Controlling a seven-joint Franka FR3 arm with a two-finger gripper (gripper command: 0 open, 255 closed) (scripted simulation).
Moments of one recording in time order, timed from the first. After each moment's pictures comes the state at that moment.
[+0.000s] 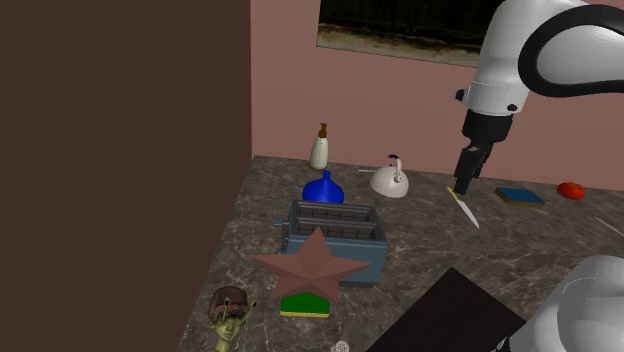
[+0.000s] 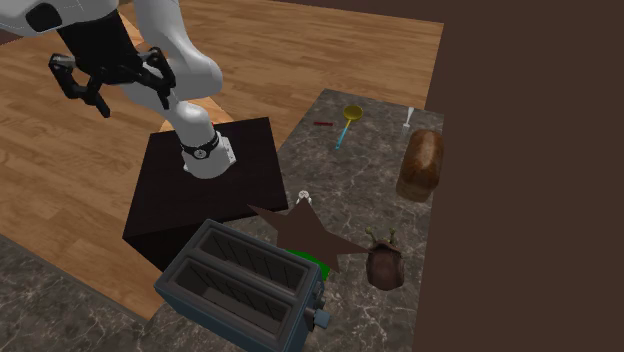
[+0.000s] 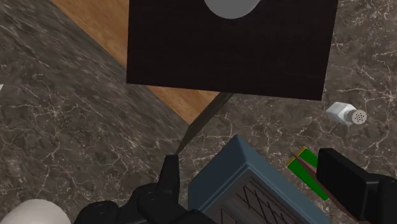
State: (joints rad) arm 0.02 -0.78 0.04 -2.36 -0.05 1.46 -0.08
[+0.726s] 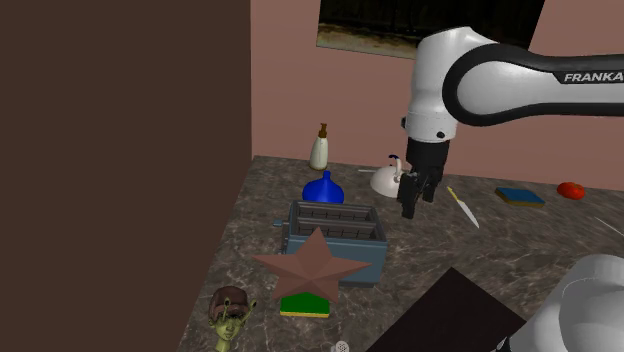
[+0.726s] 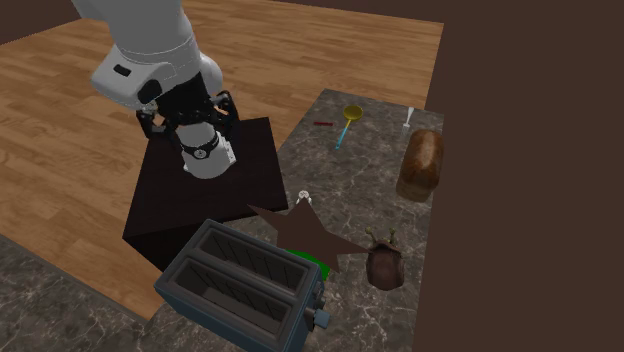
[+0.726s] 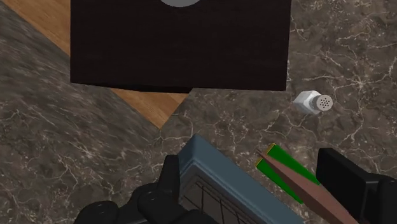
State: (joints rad) arm 0.06 -0.55 0.18 -2.34 0.09 1.59 0.12
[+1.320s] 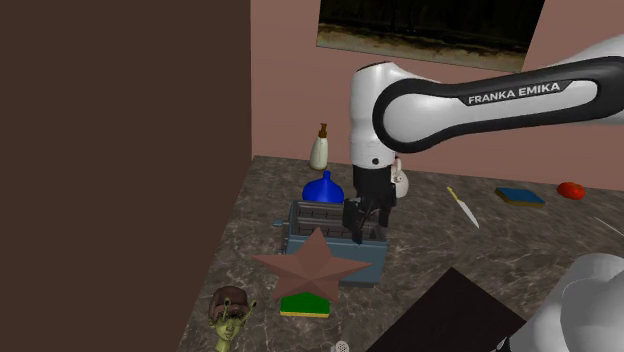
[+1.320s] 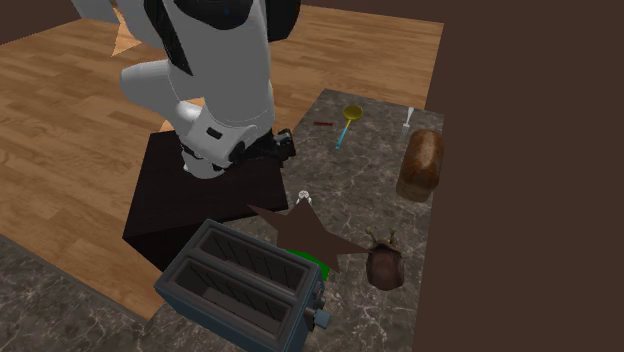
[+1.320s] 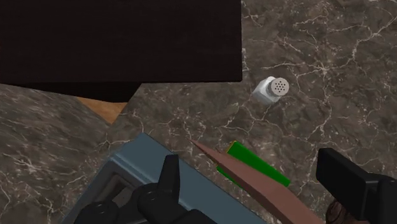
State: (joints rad) arm 0.10 -0.26 0.30 -2.23 0.17 1.71 0.30
